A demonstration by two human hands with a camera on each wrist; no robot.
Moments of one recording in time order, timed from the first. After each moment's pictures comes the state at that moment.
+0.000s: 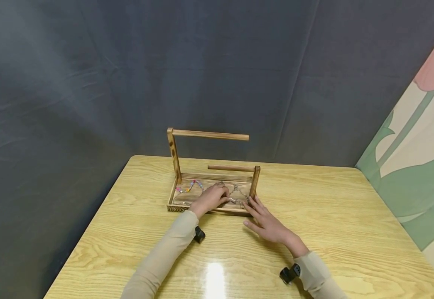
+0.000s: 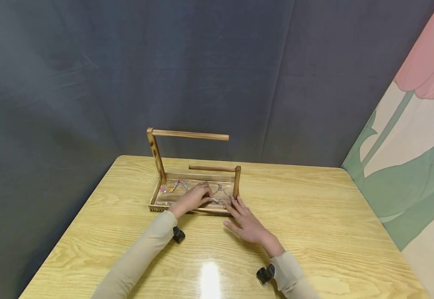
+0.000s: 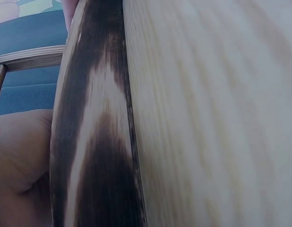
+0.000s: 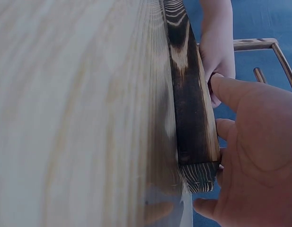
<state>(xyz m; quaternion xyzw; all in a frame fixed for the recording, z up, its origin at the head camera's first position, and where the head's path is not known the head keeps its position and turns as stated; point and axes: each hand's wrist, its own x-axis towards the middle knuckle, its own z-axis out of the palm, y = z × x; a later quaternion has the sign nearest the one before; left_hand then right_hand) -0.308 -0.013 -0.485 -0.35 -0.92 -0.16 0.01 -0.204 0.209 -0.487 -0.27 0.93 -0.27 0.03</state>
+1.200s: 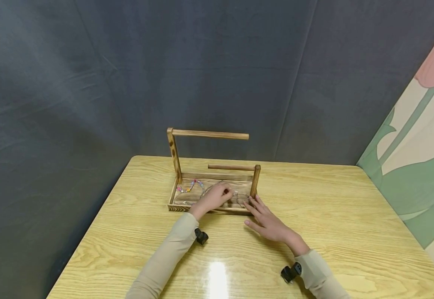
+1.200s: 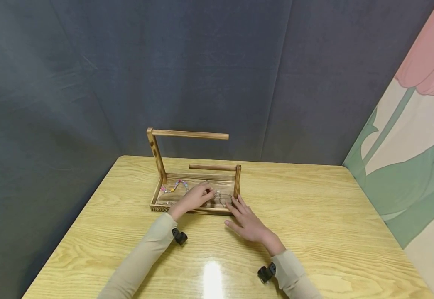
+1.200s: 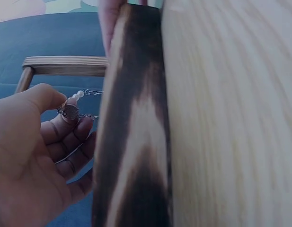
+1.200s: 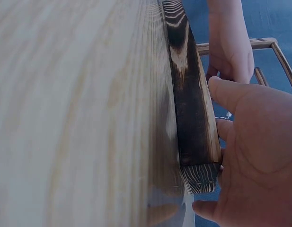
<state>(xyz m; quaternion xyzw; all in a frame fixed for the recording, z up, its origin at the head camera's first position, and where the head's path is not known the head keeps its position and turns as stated) -0.297 -0.010 -0.472 -0.31 -0.89 -0.32 -0.03 -0.205 0.210 -0.490 -0.27 0.93 -0.26 0.02</state>
